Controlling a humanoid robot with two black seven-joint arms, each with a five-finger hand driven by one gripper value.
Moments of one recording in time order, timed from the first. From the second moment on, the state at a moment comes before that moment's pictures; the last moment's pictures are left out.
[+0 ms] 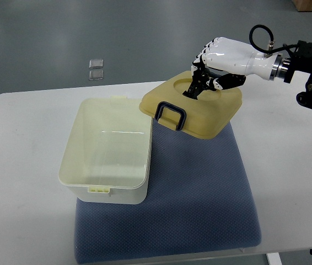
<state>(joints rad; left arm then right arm) -0.03 0.00 -0.04 -0.16 0.02 0.02 0.05 1.30 -0.62 -0.20 1.02 -1.36 -0.41 0.61</state>
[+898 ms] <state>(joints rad) -0.03 0.00 -0.04 -0.16 0.02 0.02 0.04 1.10 -0.58 -0.13 0.98 -1.57 -0.51 0.61</state>
